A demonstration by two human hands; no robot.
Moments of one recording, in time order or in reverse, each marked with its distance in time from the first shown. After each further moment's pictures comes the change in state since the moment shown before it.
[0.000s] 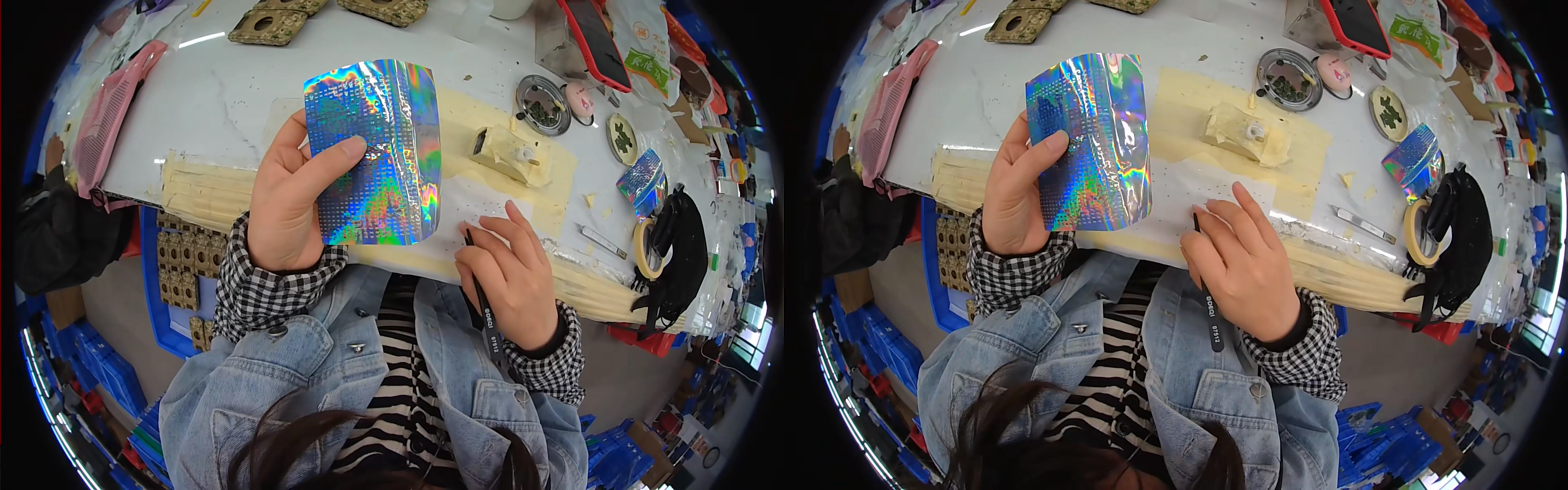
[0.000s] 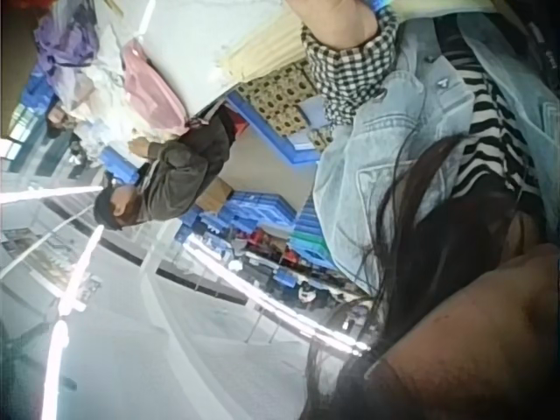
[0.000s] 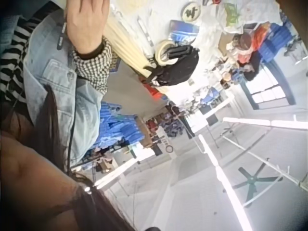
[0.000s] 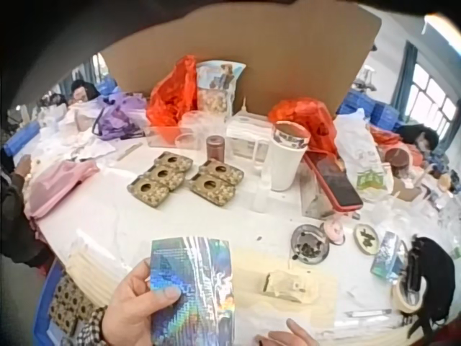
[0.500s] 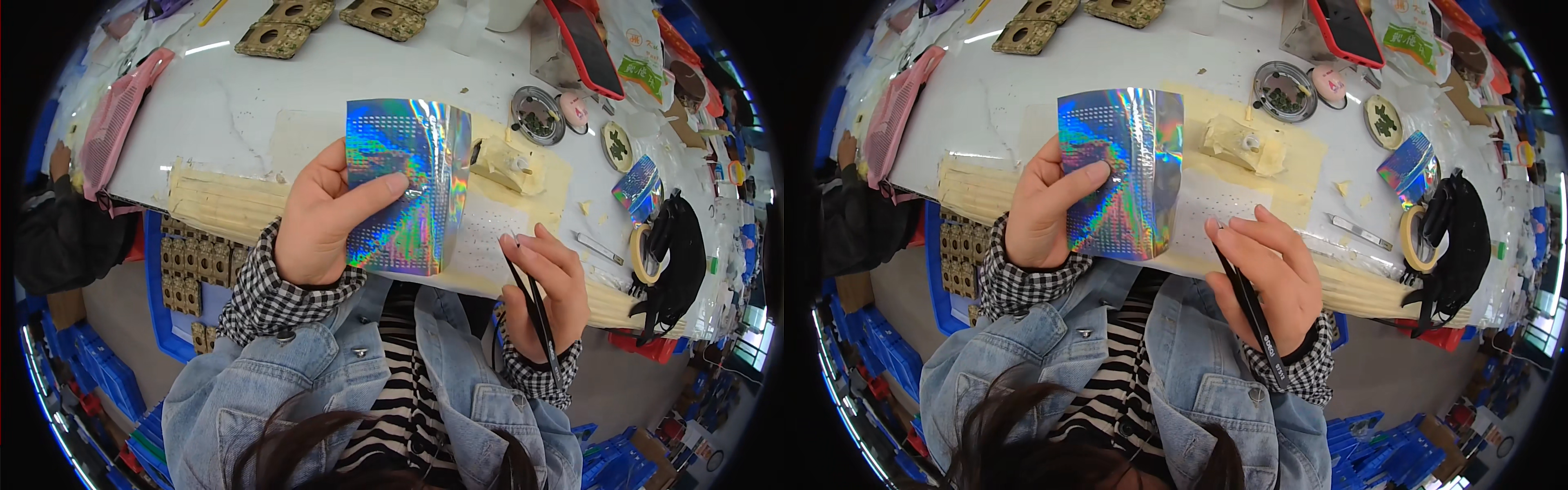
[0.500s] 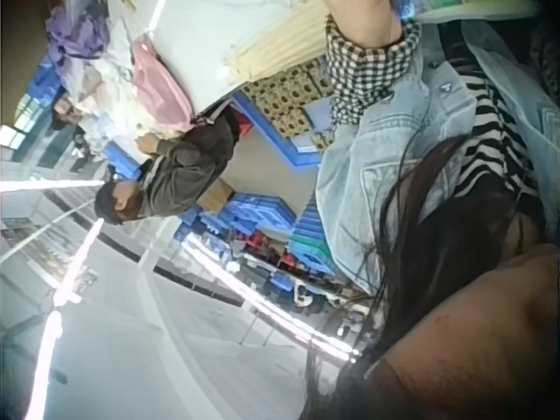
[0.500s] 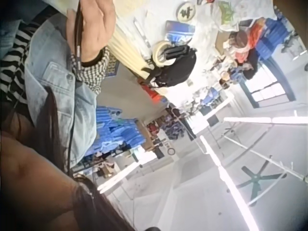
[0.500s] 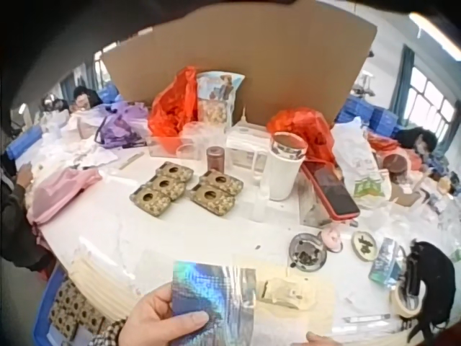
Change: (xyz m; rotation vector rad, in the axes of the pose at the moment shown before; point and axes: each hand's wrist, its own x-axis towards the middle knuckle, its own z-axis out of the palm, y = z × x) left_hand -0.008 -0.009 0.016 -0.030 -0.113 -0.105; right_hand -0.008 -0.004 -0.027 0.365 0.336 0.142
